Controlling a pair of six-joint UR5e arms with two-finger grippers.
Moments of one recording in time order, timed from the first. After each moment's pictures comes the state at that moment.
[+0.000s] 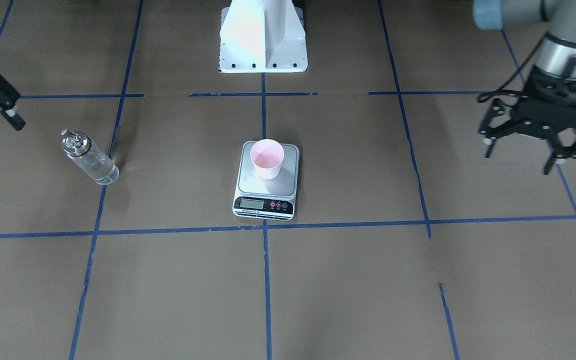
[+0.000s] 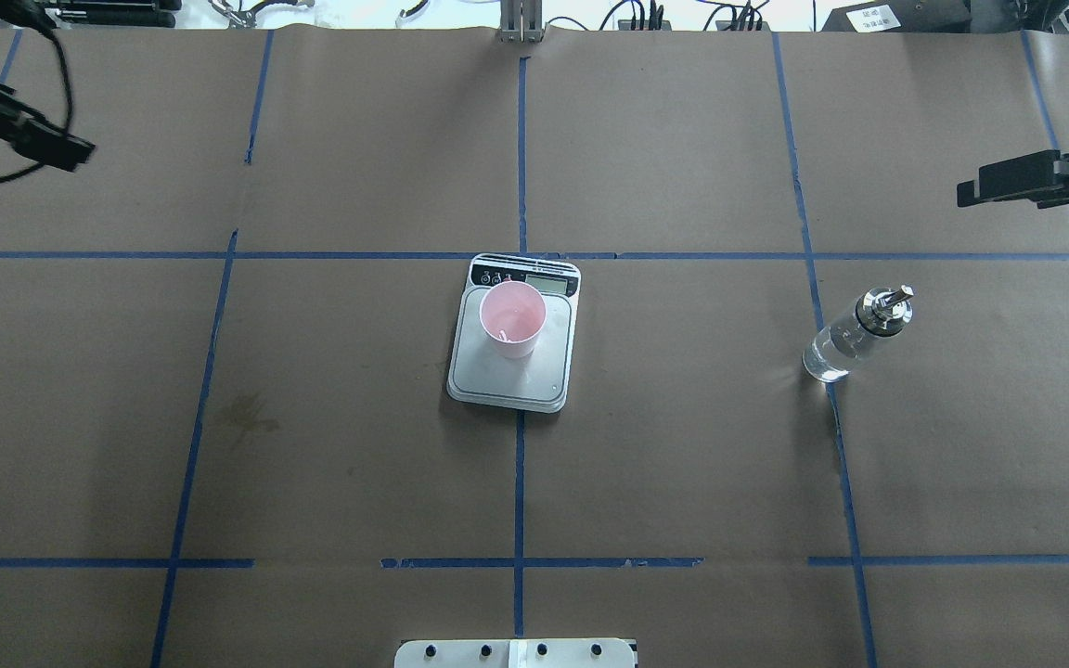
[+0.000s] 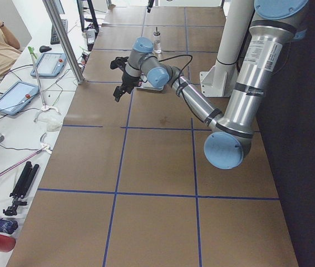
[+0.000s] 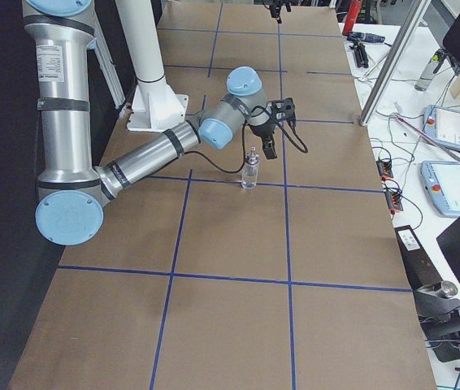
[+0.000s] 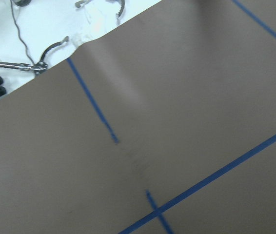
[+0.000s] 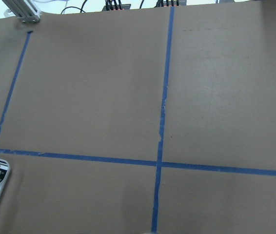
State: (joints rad) left arm -1.19 -1.78 -1.98 -1.69 -2.00 -0.11; right arm 1.10 -1.56 2.17 -1.26 2.13 0.86
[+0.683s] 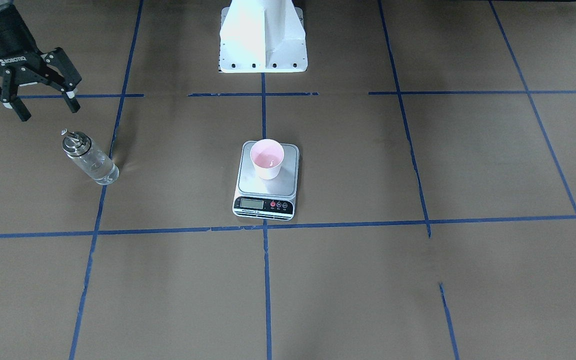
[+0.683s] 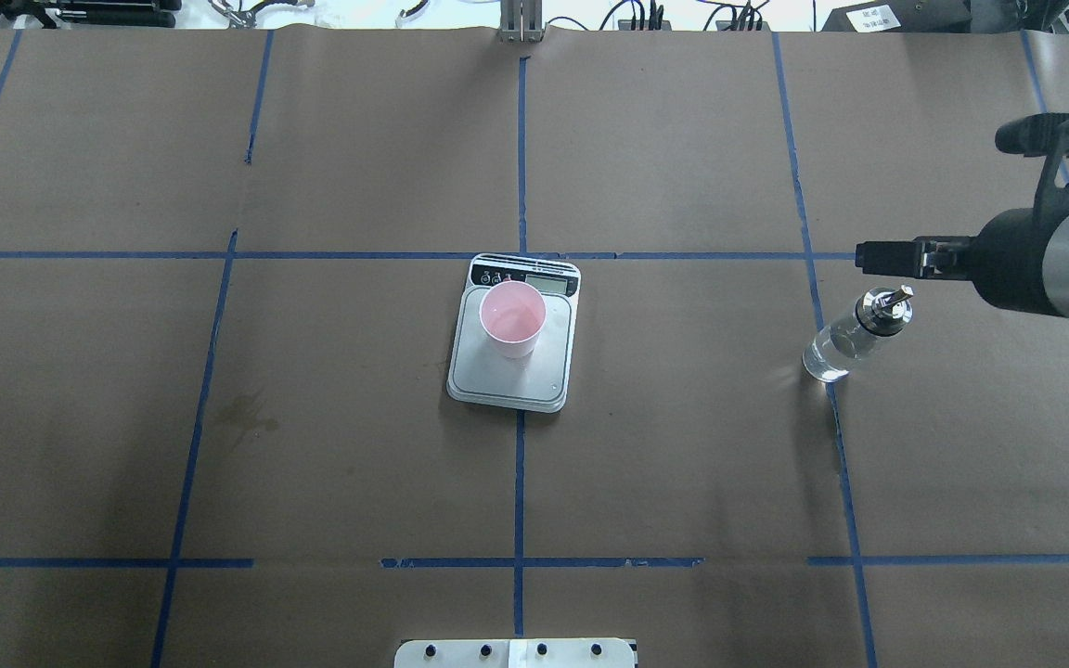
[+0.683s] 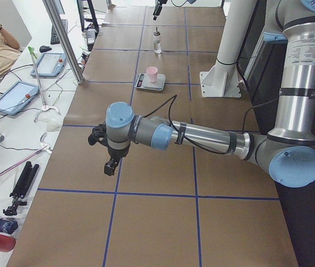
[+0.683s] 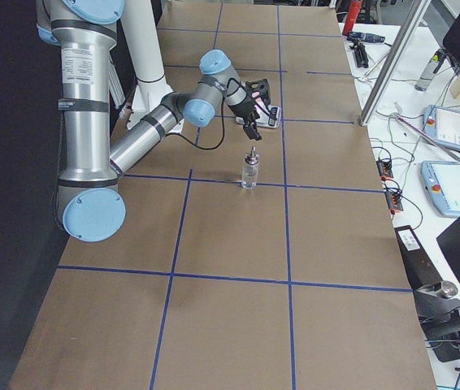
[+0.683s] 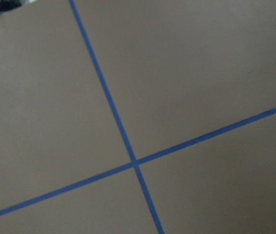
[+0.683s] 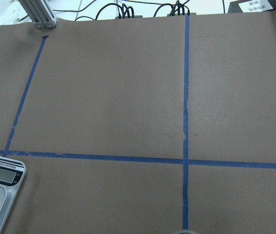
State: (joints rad) left arm -1.58 -1.55 -1.64 -1.70 -2.33 0.16; right arm 0.73 -1.64 2.30 -1.19 1.65 1.08
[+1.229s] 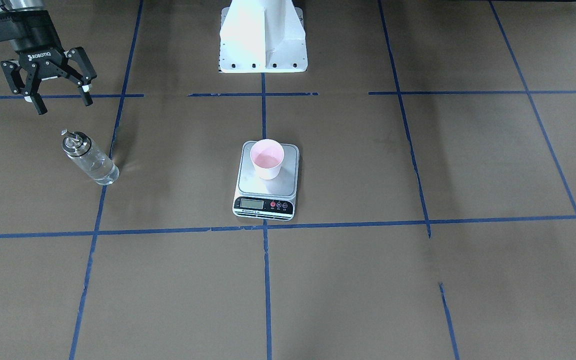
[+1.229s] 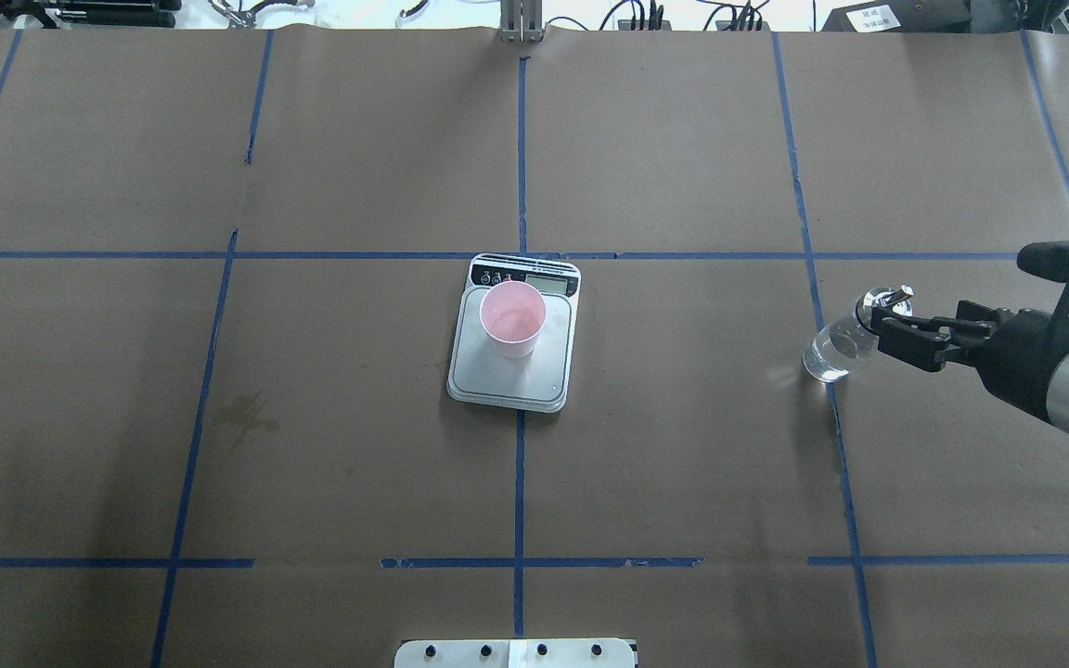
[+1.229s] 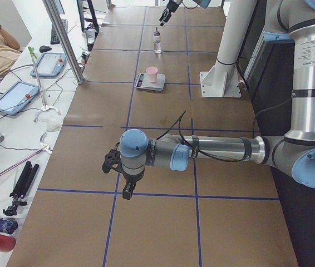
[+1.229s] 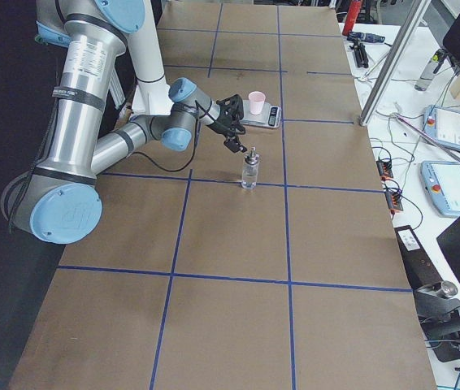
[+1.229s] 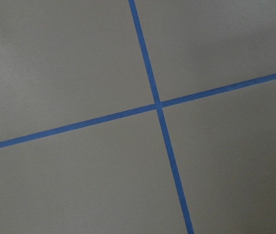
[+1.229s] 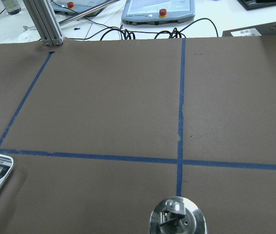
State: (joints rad) left arm -1.59 -1.50 -1.66 -1.70 -2.34 0.16; right arm 0.49 -1.87 2.28 -0.89 1.28 1.15
